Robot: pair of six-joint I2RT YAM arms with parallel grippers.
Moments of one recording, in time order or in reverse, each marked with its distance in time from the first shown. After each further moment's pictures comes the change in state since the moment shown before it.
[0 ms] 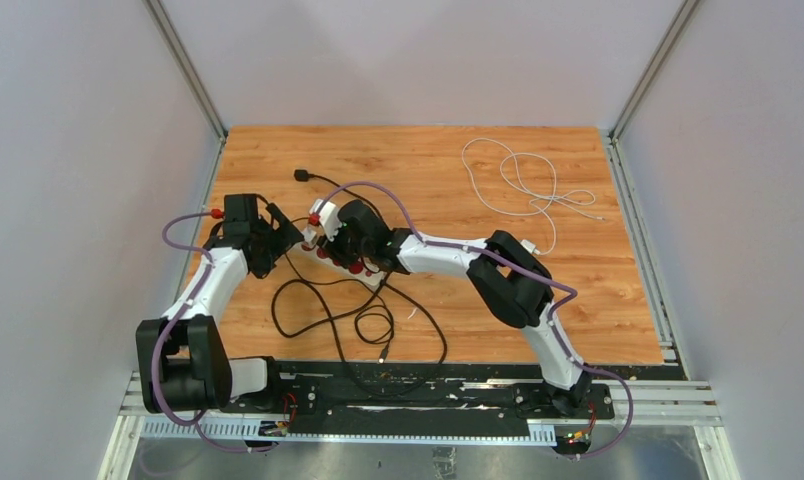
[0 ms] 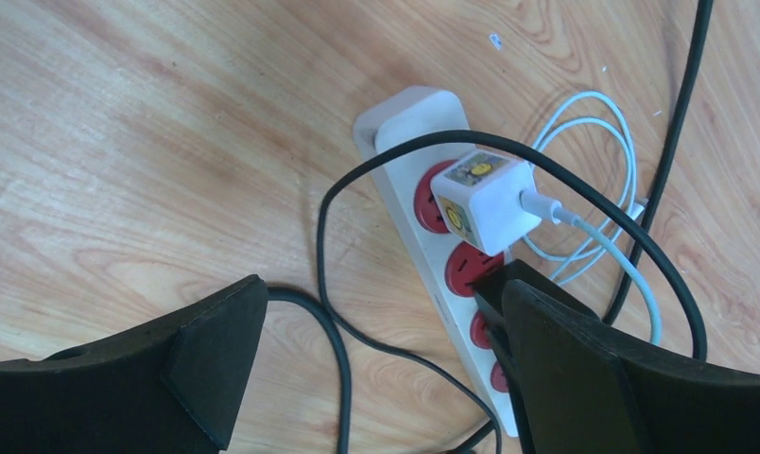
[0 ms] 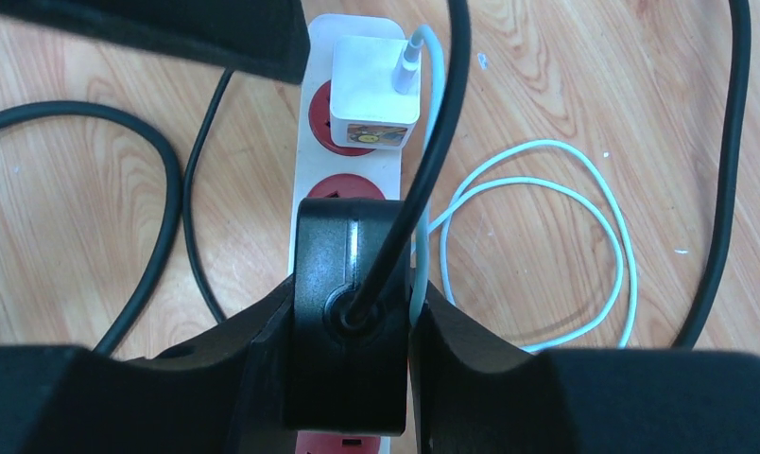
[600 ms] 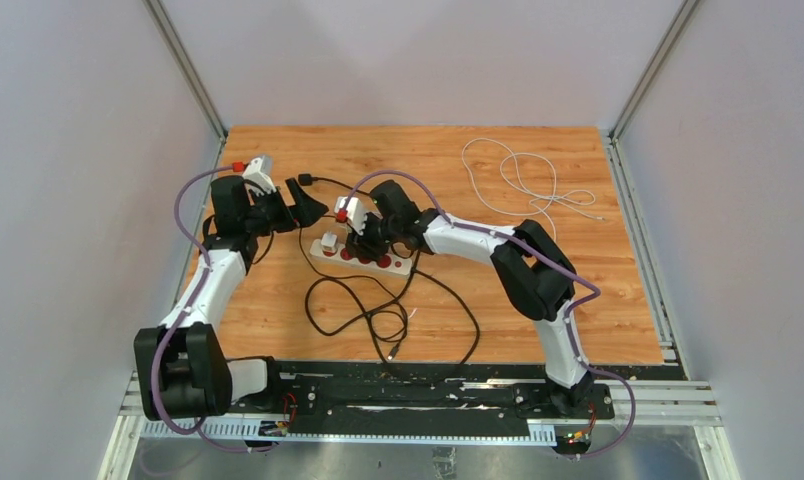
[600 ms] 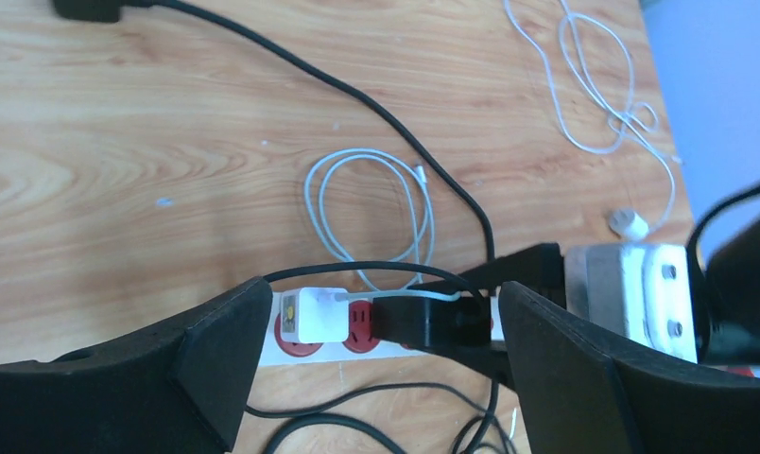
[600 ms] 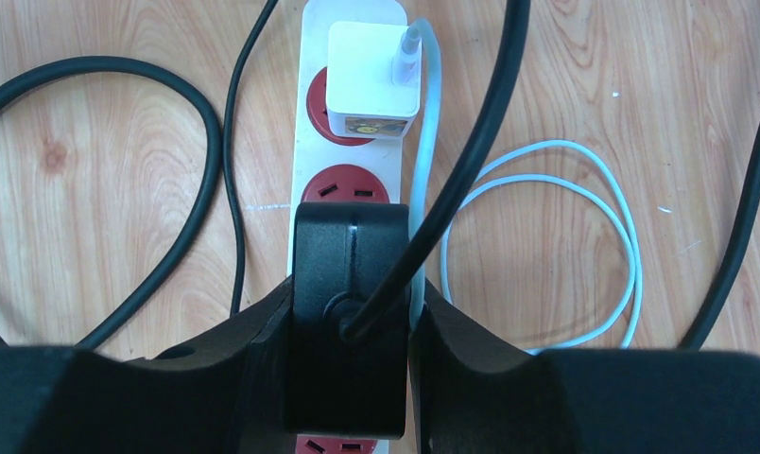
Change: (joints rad) left arm 0.003 -0.042 0.013 0.376 0.493 0.314; right arm -0.144 -0.100 -0.083 -0.172 -0.304 -0.238
